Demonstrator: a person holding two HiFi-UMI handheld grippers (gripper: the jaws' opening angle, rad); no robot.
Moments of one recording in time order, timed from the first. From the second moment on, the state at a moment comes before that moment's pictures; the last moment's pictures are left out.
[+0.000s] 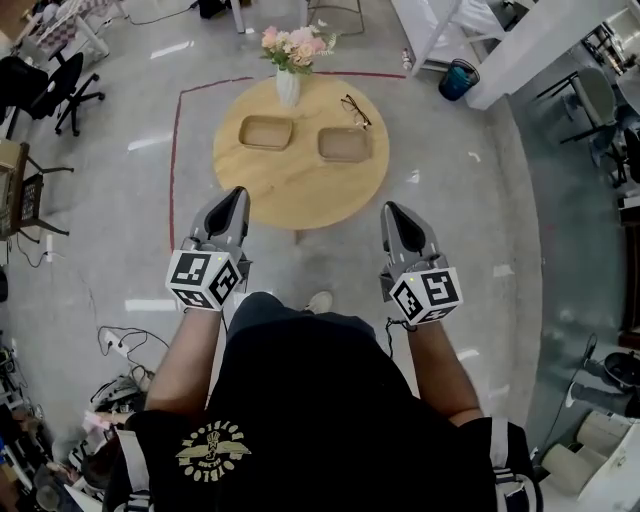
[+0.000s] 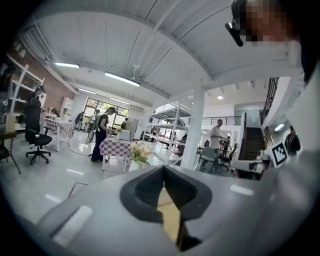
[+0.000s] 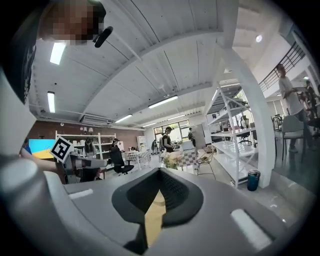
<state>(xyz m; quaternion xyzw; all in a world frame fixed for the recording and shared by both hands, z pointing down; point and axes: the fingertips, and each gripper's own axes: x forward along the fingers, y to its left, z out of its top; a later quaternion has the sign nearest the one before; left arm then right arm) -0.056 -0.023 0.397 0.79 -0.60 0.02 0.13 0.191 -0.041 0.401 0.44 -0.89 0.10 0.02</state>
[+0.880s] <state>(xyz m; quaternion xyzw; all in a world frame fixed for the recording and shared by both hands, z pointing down) -0.028 -0.080 0.417 0.82 -0.56 0.05 0.13 0.198 -0.081 0.418 0.47 -0.87 0.13 0.03</state>
